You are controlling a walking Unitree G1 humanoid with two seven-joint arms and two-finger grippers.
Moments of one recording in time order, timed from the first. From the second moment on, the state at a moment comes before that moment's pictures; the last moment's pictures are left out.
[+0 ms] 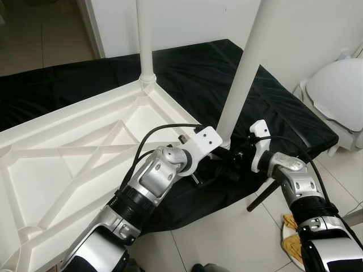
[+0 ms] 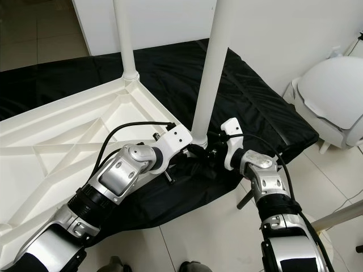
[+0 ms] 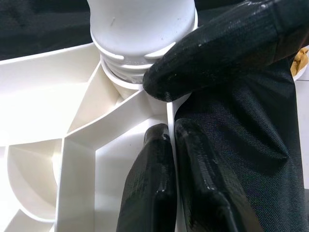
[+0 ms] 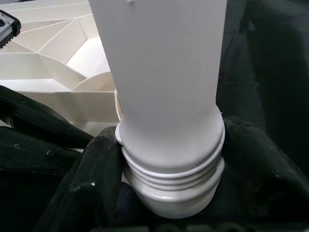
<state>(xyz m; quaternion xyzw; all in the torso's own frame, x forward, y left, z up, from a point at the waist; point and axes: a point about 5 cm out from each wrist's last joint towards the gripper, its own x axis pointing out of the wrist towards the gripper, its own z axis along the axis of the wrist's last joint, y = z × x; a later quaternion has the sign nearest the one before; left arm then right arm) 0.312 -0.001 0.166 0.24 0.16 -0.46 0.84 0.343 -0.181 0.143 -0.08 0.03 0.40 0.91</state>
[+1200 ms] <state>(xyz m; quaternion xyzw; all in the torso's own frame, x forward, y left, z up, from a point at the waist) 0.324 0.013 0.168 0.26 0.16 -0.41 0.86 0.331 -0.092 0.141 0.05 0.00 0.07 1.00</state>
